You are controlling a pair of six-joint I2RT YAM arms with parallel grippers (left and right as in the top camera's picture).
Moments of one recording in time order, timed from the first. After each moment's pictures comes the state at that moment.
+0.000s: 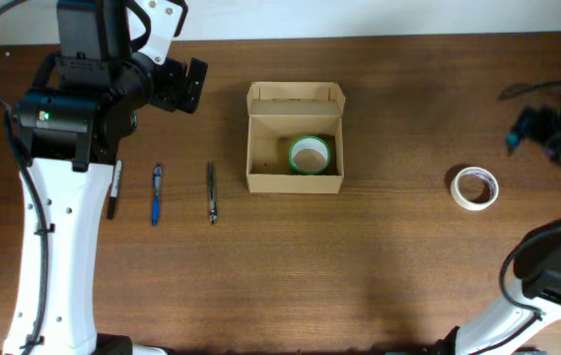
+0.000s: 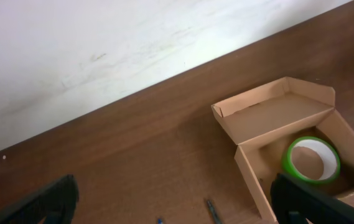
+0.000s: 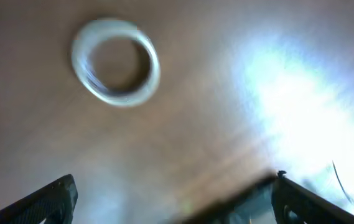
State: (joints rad) left arm -0.15 1.59 1.99 -1.05 0.03 0.27; right arm -0.41 1.99 2.02 -1.69 0.10 0.26
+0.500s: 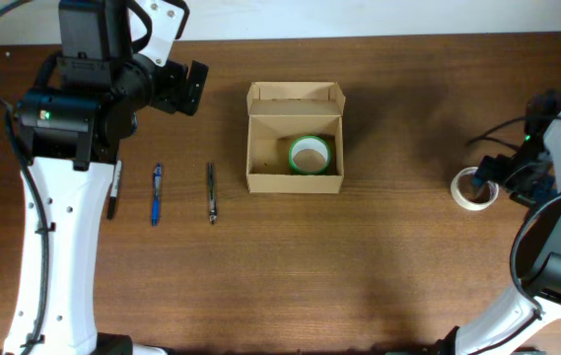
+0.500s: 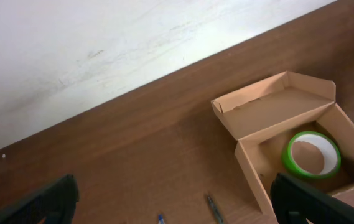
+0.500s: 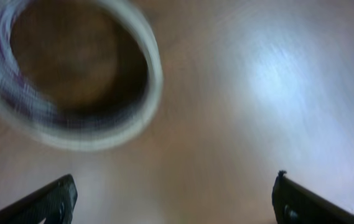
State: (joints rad) left arm -0.15 1.60 1.99 -1.06 0.03 0.28; right arm -0.40 1.99 1.54 -1.29 0.10 0.21
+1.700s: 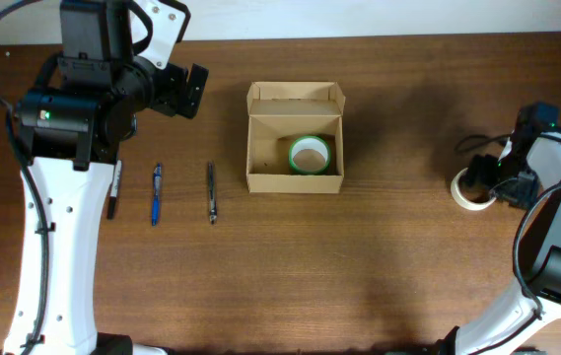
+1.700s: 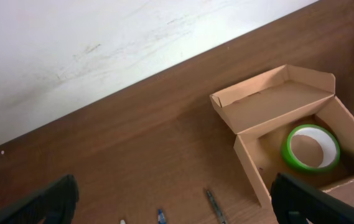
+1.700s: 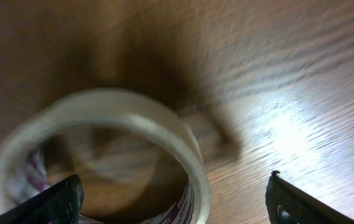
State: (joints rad) left arm -0.15 1.60 1.99 -1.08 0.03 0.29; right arm -0.40 1.99 1.34 -0.85 0.06 0.11
